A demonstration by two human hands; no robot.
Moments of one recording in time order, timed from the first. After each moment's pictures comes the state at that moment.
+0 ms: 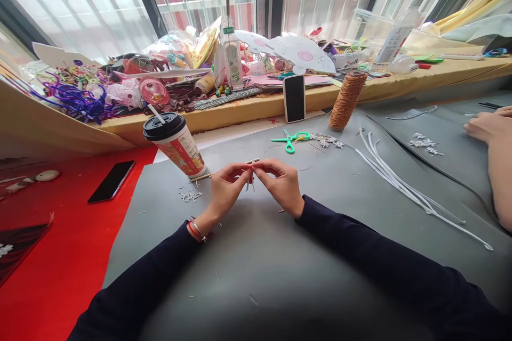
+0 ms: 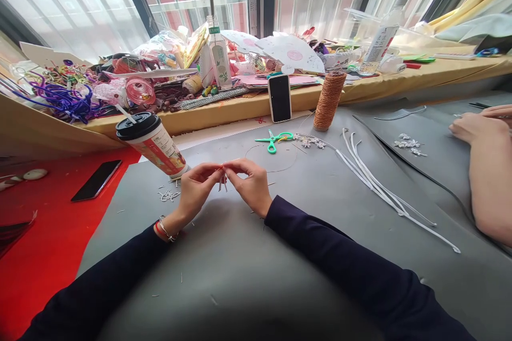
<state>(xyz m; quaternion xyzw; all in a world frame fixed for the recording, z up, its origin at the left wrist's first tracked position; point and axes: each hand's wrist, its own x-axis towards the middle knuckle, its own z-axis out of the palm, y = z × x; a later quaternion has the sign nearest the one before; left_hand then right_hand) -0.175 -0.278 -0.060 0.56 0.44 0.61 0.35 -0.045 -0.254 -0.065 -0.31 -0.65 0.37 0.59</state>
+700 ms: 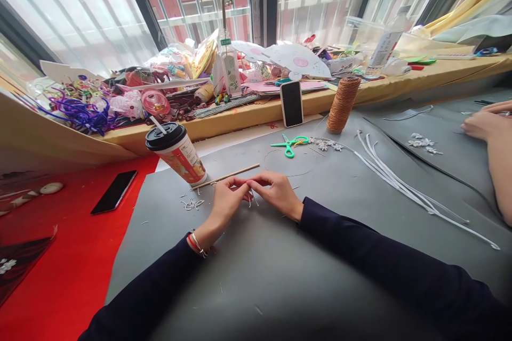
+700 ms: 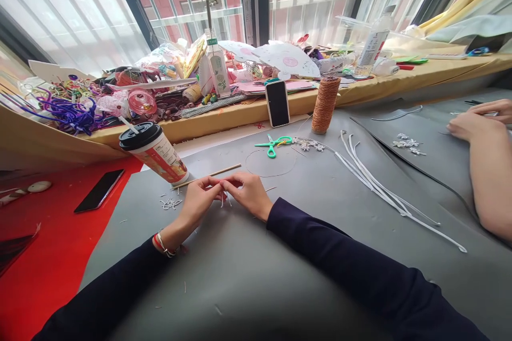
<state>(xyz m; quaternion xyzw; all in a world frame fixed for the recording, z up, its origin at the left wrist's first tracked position) -0.180 -0.278 -0.072 0.49 0.55 0.54 0.41 -0.043 -0.248 -0.075 -0.32 -0.76 0.33 0.46</state>
